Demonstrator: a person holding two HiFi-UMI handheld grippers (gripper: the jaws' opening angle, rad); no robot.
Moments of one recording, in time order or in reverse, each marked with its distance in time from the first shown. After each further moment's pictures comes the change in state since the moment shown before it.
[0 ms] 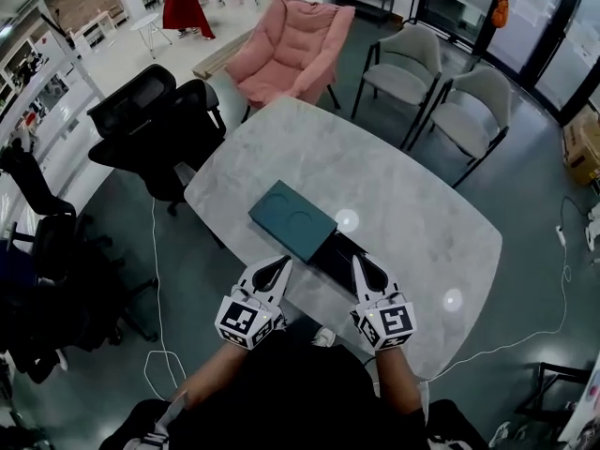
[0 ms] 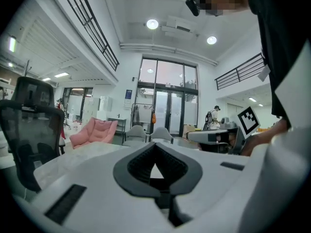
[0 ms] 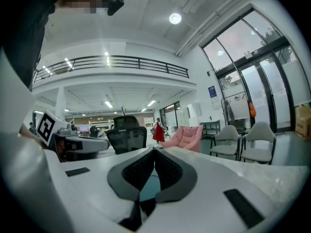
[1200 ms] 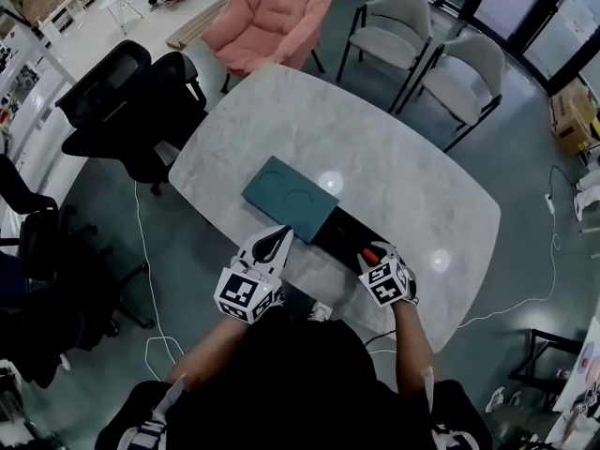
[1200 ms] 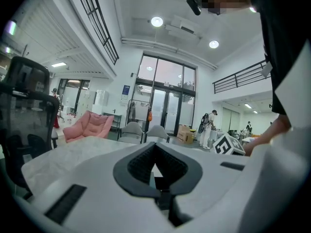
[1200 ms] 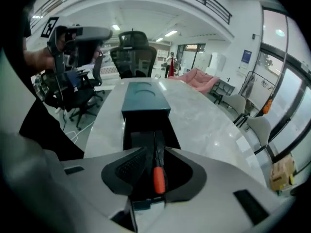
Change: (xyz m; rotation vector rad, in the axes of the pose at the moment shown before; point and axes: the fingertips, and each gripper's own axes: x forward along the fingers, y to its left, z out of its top) left arm 0.029 0.038 -0.016 -0.057 0.016 -0.082; right arm -0.002 -0.050 -0.203 -0.308 0.882 0.035
